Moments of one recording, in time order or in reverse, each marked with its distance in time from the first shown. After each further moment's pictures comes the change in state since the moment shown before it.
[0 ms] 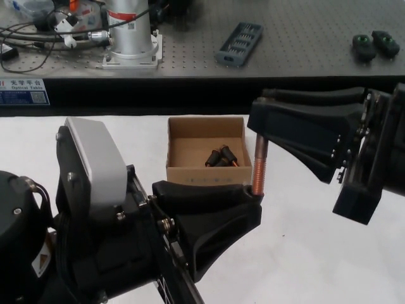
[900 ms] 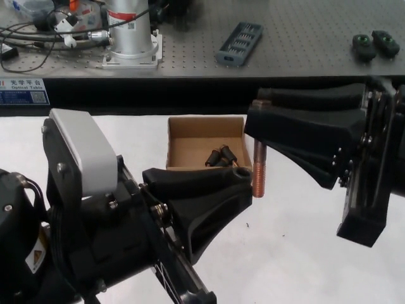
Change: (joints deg) left arm 0.1 0.0 0.1 -1.8 -3.5 0.0; right arm 0.0 0.0 0.0 -2.6 -2.7 -11.1
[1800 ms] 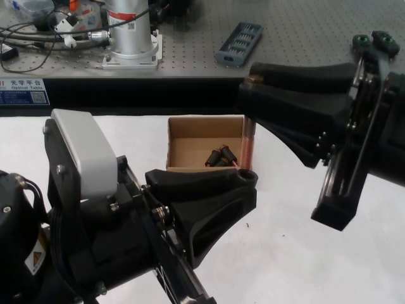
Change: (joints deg) left arm 0.1 0.0 0.0 -1.2 0.9 -0.1; right arm 0.0 4.9 0.1 -9.3 -0.1 -3.2
